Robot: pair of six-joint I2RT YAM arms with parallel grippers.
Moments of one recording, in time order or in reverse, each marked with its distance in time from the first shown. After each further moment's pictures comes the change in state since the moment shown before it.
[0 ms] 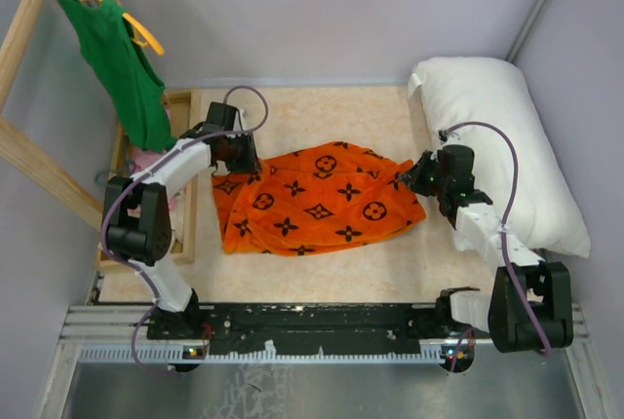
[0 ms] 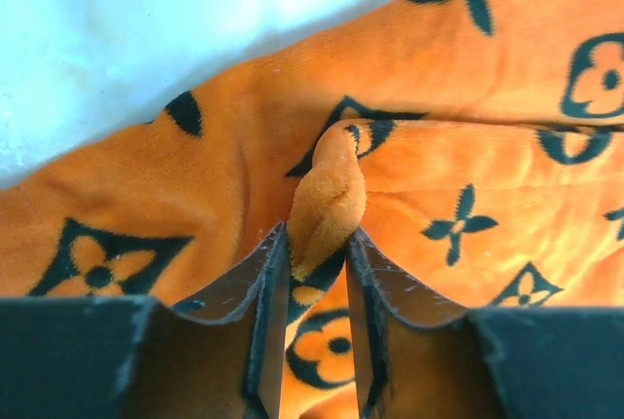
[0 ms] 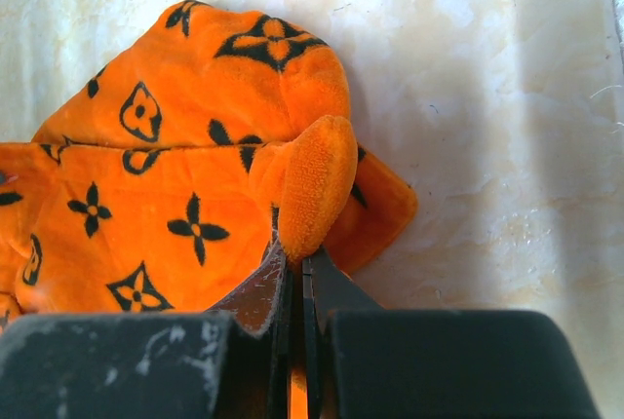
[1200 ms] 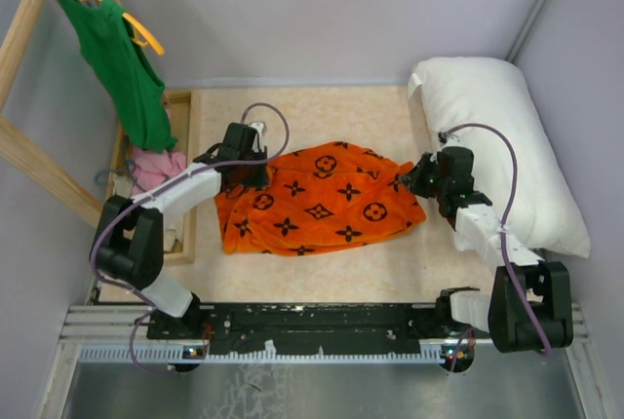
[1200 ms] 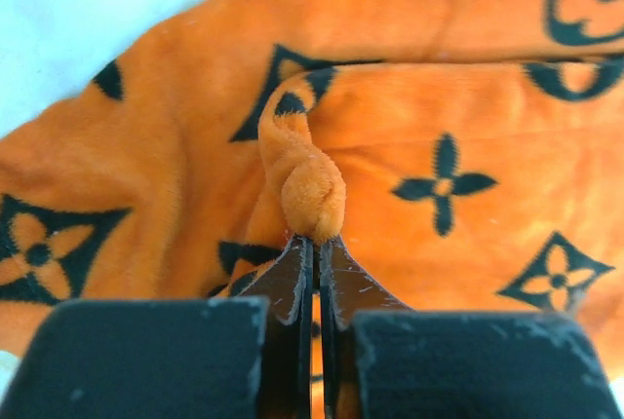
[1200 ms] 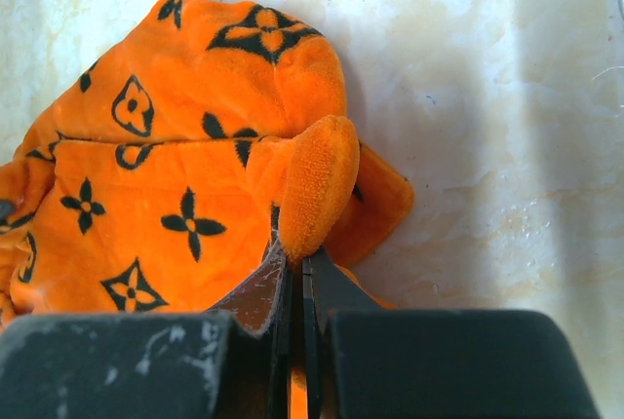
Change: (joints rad) left arm -0.142 -0.135 -0.193 0.158 -0.158 0.047; right arm 0.000 0.000 -0.015 0.004 -0.001 0.000
